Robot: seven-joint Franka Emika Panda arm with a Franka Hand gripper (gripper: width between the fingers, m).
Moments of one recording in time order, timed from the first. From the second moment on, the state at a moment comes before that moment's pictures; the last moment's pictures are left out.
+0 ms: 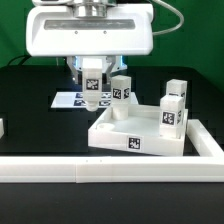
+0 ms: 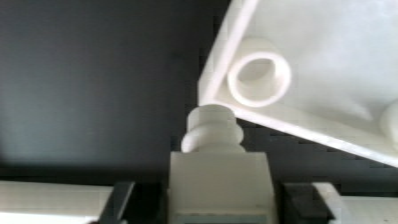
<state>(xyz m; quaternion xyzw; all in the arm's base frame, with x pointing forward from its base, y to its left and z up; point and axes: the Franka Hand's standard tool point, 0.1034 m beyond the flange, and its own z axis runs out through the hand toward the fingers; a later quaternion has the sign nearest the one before) 0.537 -0.025 0.102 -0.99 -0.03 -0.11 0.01</state>
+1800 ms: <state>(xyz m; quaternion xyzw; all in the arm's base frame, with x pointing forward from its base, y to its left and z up) 0.535 -0.012 0.073 -0.99 -0.03 -0.13 -0.01</state>
